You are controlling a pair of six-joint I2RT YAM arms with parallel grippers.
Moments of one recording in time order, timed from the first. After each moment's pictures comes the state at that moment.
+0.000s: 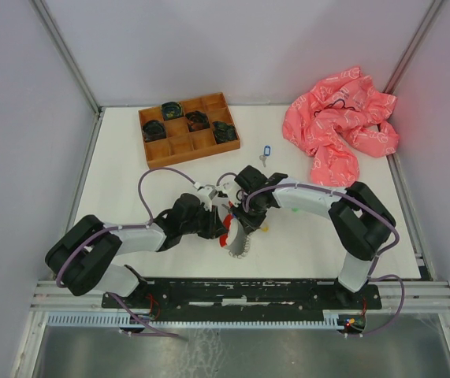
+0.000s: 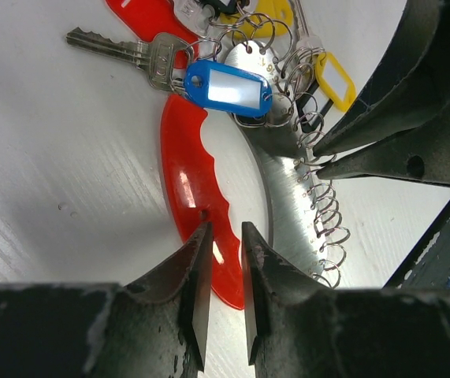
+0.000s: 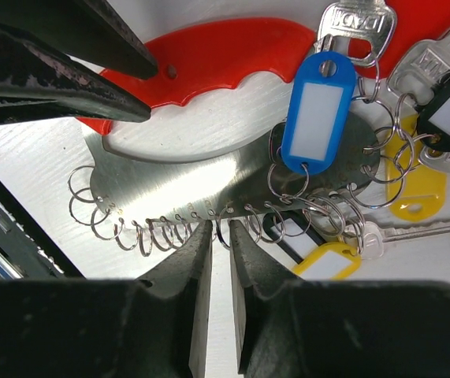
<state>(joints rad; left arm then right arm) -0.71 1.42 0.41 0.36 0.27 -0.50 0.79 1.78 1.13 -0.60 -0.32 -0.14</state>
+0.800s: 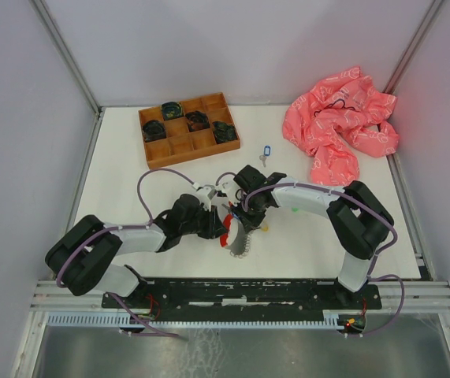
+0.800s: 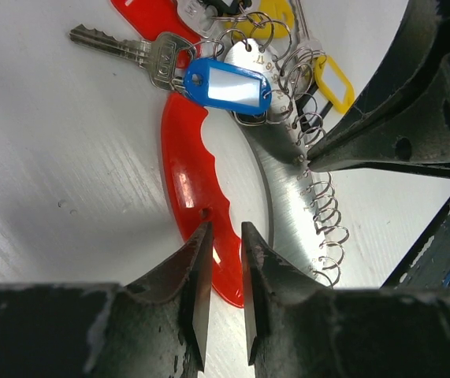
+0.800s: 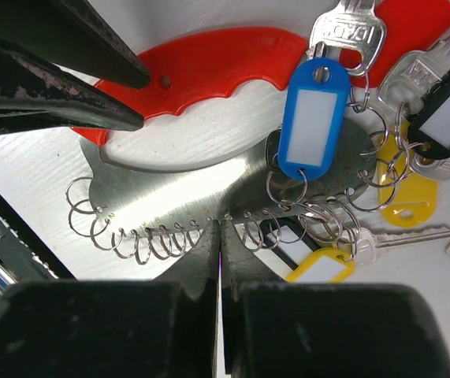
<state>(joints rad) -0.71 1.42 0.40 0.37 0.26 -0.52 0.79 1.80 1.14 -0.59 -0.30 -0.14</state>
